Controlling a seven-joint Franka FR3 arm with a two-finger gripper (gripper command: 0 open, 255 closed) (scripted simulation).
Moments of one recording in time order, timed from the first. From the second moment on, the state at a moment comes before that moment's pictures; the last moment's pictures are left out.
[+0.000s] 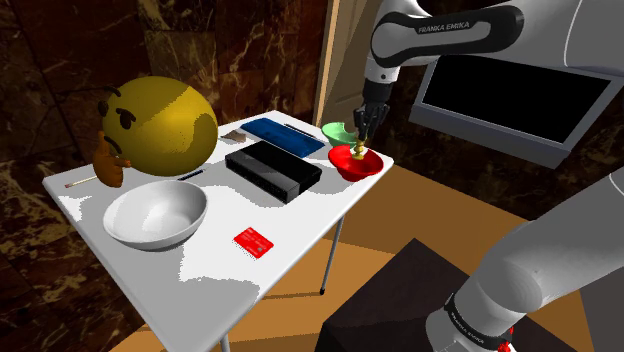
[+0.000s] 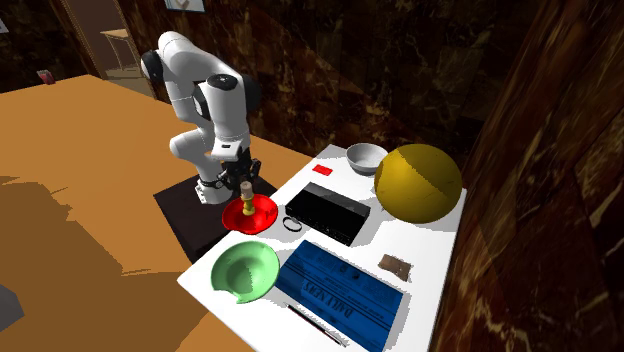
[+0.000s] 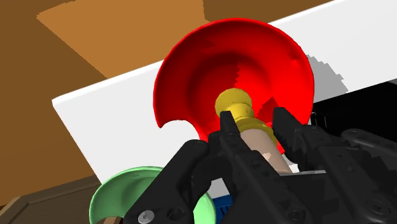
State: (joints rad) arm -0.14 -0.26 0.00 -2.07 -0.03 1.80 -0.07
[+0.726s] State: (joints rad) arm -0.14 -0.26 0.00 -2.07 -0.03 1.80 -0.07
